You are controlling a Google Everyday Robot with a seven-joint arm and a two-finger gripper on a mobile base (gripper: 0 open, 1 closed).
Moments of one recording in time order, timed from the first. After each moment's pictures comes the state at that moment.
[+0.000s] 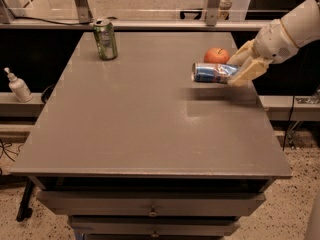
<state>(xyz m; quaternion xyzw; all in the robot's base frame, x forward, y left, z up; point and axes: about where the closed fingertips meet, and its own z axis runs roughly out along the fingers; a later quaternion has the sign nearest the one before) 0.623 -0.211 0.881 -0.66 0.67 0.16 0.30</state>
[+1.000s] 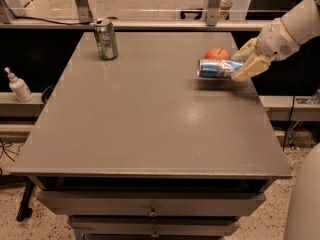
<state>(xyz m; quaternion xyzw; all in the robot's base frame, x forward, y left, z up) 0.643 -0.233 0.871 -0.66 0.68 0.14 0.28</state>
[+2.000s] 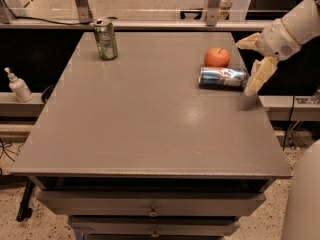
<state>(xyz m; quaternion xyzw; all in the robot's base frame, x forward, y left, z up) 0.644 -0.239 0.867 -0.66 0.69 0.13 0.27</state>
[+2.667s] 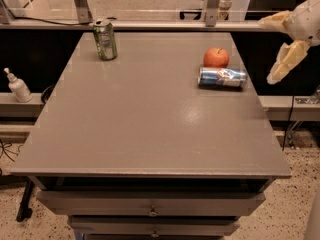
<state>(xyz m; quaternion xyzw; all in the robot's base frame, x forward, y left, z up) 0.623 -0.265 0.932 -0.66 0.67 0.11 0.33</state>
